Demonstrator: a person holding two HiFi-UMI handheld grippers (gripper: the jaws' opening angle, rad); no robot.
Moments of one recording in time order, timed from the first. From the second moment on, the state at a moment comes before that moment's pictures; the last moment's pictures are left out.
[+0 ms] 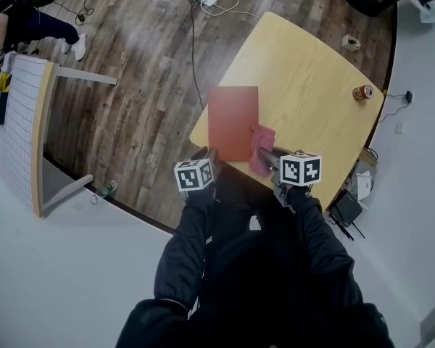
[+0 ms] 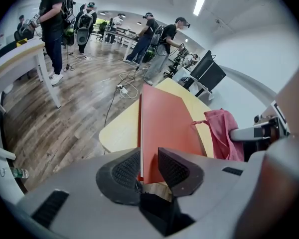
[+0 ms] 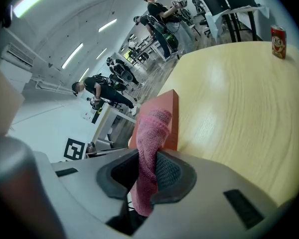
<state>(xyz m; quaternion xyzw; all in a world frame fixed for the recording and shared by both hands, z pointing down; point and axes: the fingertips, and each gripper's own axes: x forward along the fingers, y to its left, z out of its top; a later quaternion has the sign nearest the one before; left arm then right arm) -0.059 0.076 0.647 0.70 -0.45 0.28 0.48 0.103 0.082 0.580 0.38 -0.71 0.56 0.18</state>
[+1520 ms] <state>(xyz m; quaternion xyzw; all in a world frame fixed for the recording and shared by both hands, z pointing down) 0.019 0.045 0.313 0.83 -0.51 0.10 0.19 0.113 0.070 0.280 0.47 -0.86 0.18 0.09</state>
